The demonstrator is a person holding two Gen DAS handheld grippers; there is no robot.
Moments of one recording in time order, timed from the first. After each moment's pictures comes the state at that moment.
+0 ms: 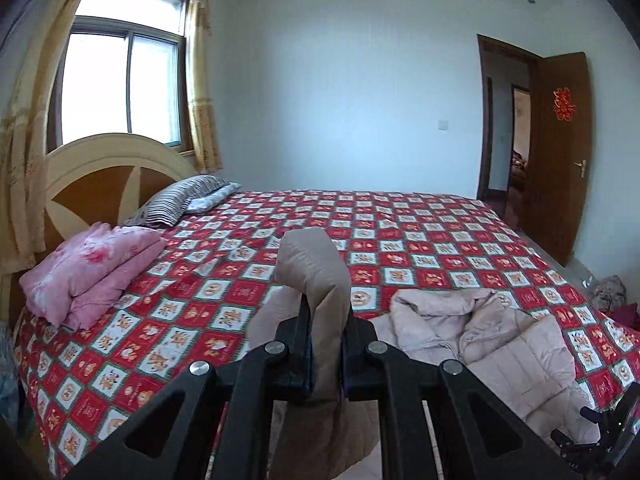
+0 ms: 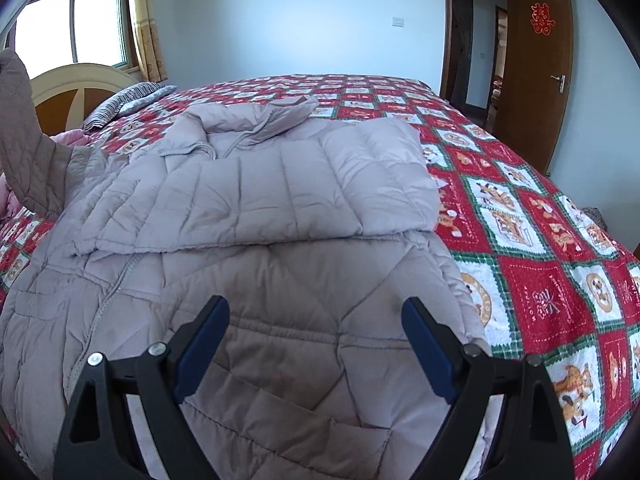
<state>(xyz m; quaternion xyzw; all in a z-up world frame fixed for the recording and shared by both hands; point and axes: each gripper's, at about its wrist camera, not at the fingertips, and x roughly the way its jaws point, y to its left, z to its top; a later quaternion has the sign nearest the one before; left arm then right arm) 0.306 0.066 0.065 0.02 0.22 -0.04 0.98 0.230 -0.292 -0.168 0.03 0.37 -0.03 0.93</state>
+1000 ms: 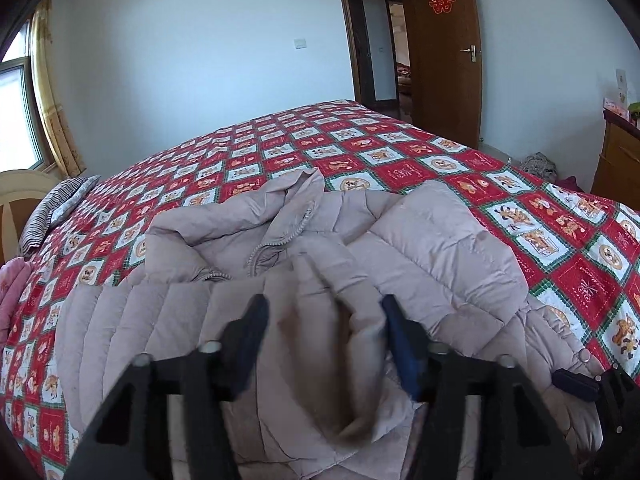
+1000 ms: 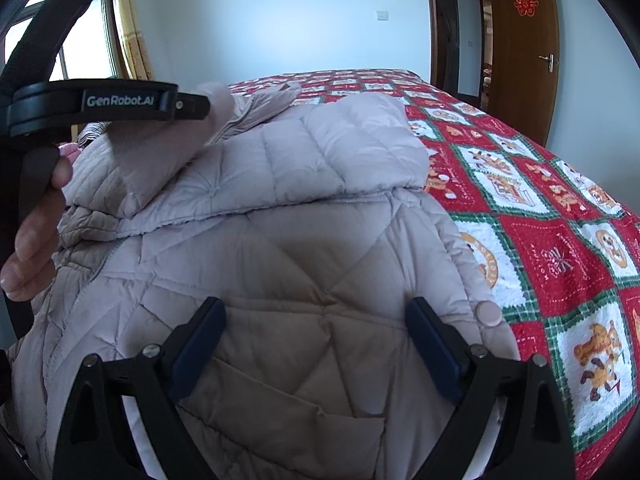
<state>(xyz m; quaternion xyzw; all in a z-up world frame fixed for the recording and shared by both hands) 0.345 -0.194 -0.096 0.14 0.30 -0.22 0.92 0.220 -0.305 -0.195 0.06 0.36 -0.04 0.93</state>
